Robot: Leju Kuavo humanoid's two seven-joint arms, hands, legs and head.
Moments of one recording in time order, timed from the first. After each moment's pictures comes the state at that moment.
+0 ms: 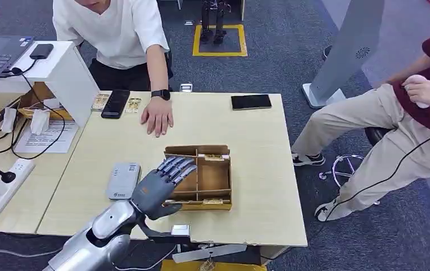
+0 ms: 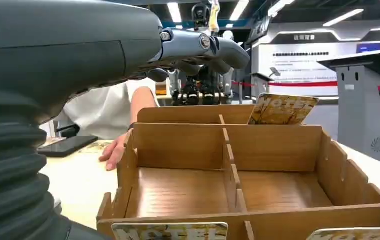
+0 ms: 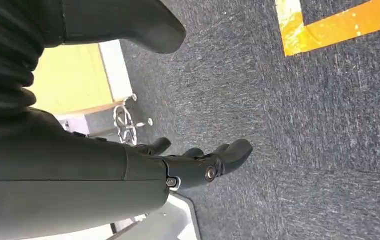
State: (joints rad) left arm -0.36 0.23 -0.85 -1.30 -0.99 0.31 -0.21; right arm -0.05 0.14 -1.35 -0.33 1.31 -0.21 0.10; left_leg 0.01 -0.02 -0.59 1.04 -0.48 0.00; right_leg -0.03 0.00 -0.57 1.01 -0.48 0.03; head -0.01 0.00
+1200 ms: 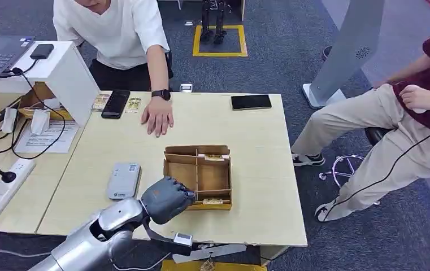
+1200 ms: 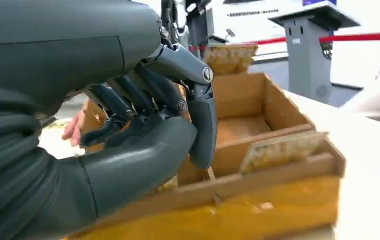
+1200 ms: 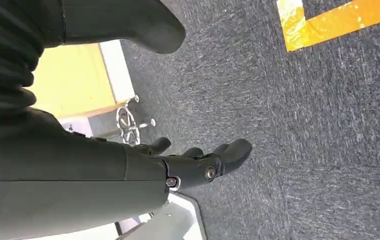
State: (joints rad) left arm -0.44 0.27 -0.98 -1.26 -0.92 0.13 -0.25; right arm -0.05 0.14 -1.37 -0.34 1.31 -0.22 0.11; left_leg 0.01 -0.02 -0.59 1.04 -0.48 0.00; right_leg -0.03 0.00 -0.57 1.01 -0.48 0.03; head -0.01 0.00
